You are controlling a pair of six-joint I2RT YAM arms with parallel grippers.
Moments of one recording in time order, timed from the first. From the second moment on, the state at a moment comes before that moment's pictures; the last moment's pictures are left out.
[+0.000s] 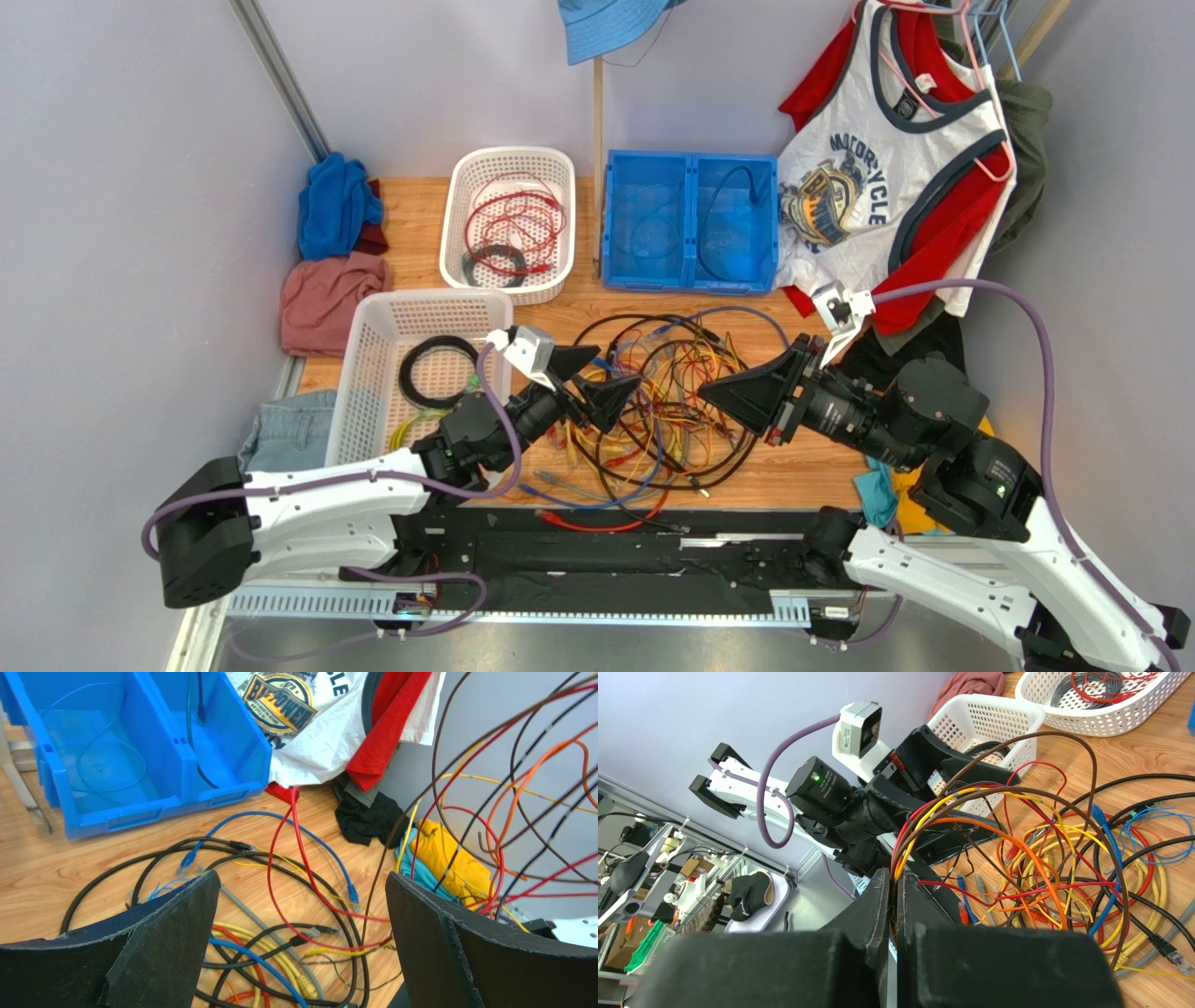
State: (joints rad) left arm -1.10 0.99 0.42 0.73 -0.31 -0.32; right arm 0.92 0.58 1.07 -0.53 -0.13 0.64
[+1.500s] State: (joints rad) left arm -1.01 1.19 1.65 -0.27 -0.51 0.13; right arm 0.92 0.49 0.80 -0.63 0.15 0.61
